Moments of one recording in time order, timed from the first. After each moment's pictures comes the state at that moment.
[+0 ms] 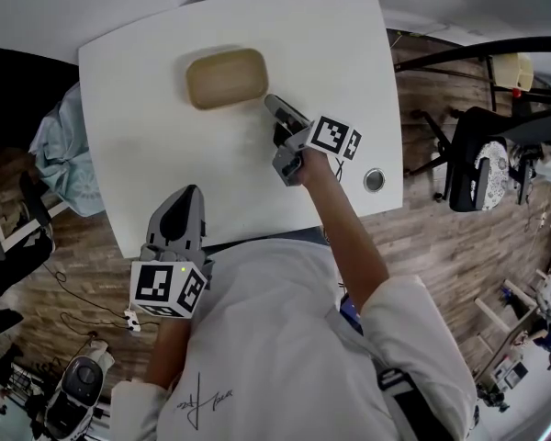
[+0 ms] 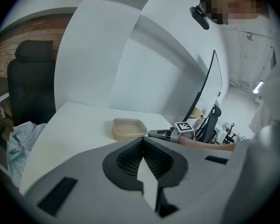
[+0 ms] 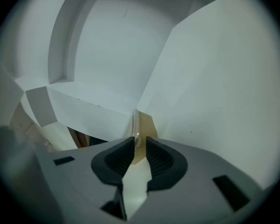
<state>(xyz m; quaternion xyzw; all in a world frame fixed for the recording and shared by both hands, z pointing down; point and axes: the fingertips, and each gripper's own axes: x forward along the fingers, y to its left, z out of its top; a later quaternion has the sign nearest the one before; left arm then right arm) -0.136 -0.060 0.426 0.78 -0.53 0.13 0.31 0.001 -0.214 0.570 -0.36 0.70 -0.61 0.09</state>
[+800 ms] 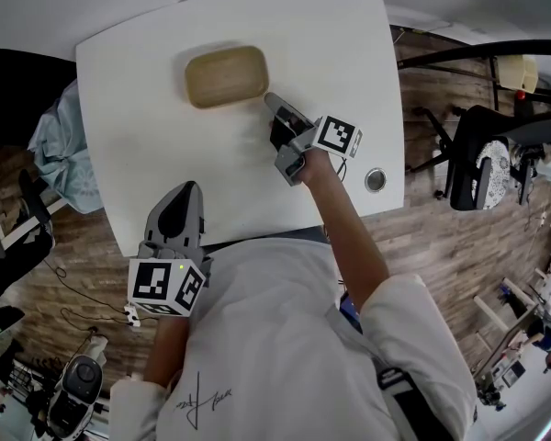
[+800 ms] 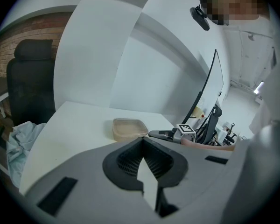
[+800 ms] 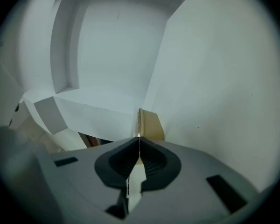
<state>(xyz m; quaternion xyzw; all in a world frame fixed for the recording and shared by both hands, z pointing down) -0.139 -0.068 0.429 0.78 -0.53 0.13 0.31 -0.008 -0.215 0.563 -0.31 0.69 -0.64 0.14</state>
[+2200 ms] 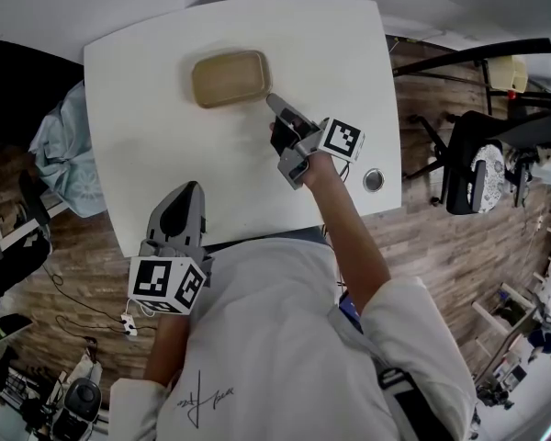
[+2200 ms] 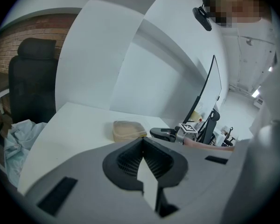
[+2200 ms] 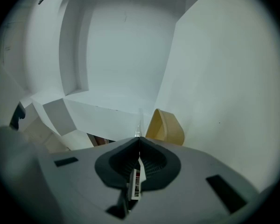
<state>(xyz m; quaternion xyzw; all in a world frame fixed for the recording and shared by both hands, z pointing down) -0.149 -0.060 0.422 0.78 -0.53 0.10 0.31 -0.013 -0.213 0.527 -0.29 0.72 -0.61 0.16</state>
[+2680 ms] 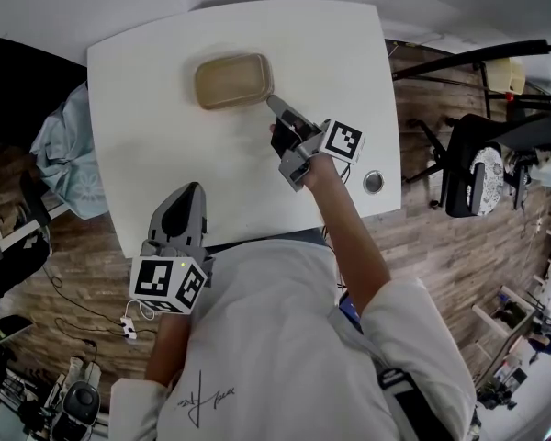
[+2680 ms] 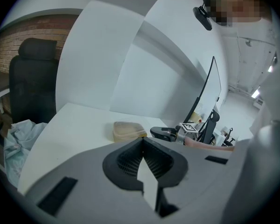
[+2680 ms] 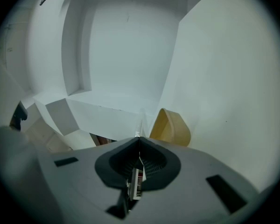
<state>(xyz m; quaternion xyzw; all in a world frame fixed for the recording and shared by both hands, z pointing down) -0.151 -0.060 0.418 0.78 -0.53 0.10 0.31 -0.016 -0.214 0.516 -0.28 0.72 -0.61 0.17</state>
